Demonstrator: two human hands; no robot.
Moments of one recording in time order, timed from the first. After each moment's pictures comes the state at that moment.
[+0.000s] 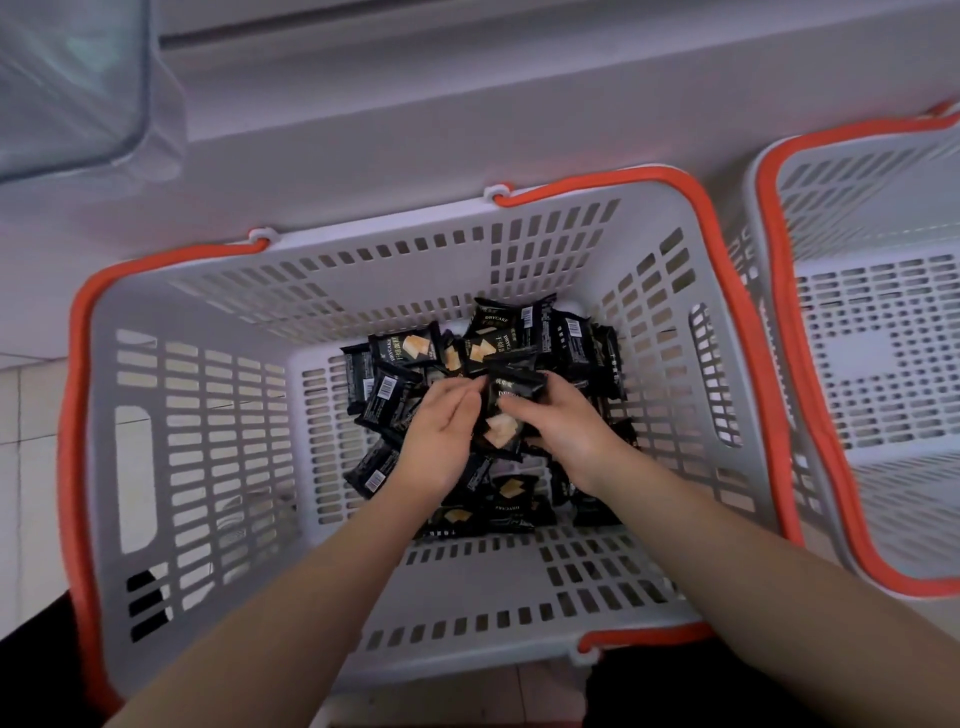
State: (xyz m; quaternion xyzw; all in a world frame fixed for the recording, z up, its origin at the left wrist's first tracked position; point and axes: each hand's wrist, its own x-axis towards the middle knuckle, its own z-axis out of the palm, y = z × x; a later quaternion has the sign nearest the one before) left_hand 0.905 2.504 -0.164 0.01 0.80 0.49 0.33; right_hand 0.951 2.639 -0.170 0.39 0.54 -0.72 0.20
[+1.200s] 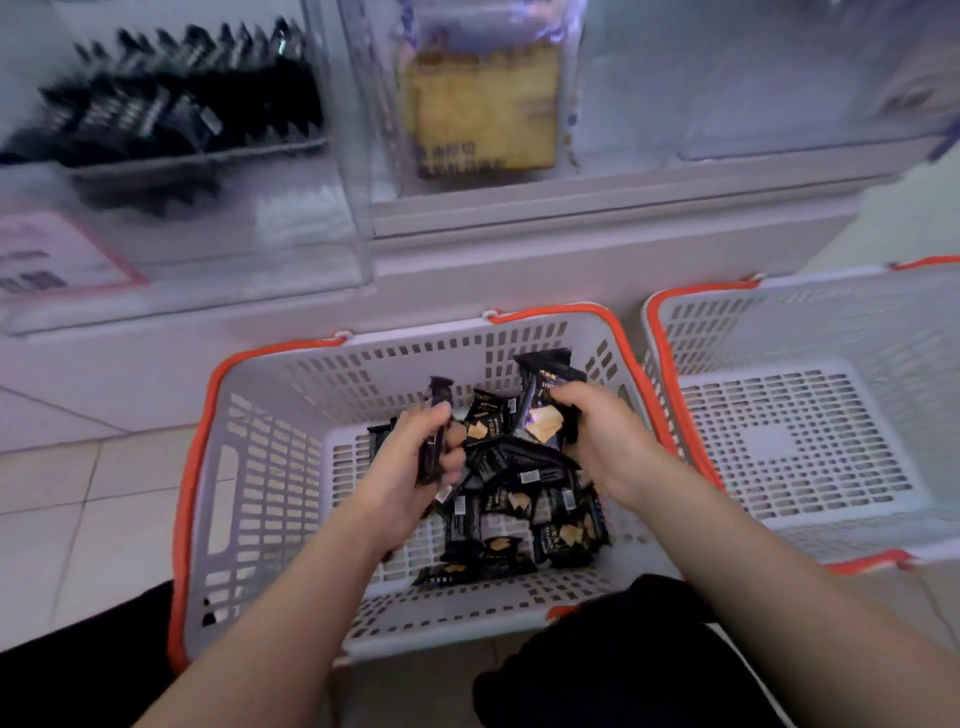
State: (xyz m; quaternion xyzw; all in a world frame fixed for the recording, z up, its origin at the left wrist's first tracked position) left_hand 0.909 2.484 -0.021 -0.12 0.50 0.75 0.42; right_hand 0.964 2.660 -0.017 0.36 0.48 -0.80 0.04
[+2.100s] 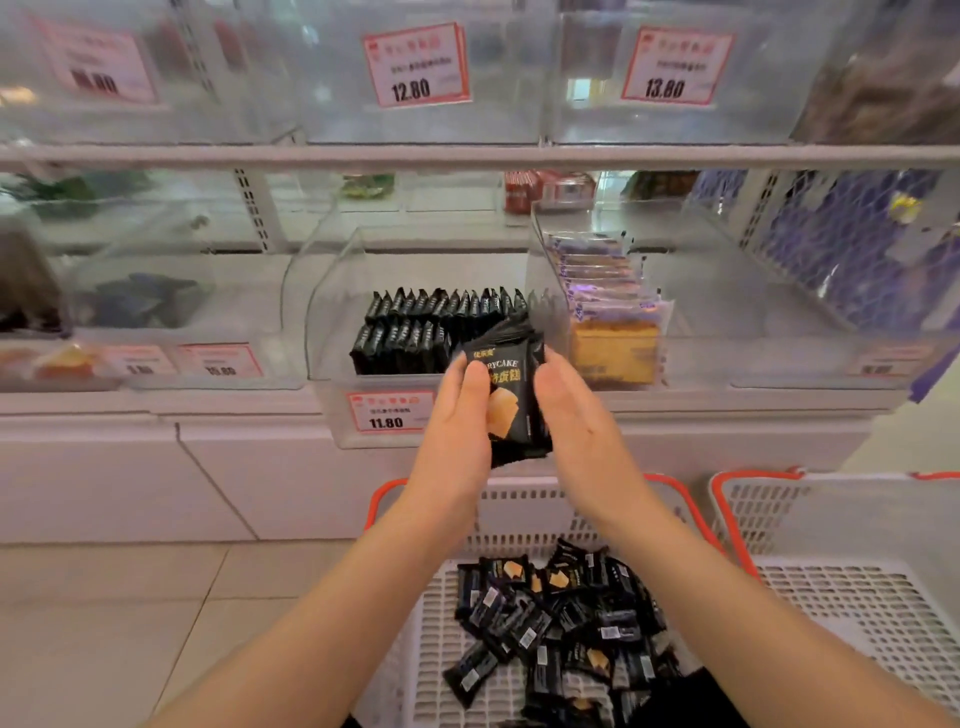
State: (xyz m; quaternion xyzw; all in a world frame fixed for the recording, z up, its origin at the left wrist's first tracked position) left_hand 0.887 2.415 0.184 0.09 0.63 0.77 0.09; right_hand 0.931 2.509 0.200 -0.03 0.76 -0.63 -0.18
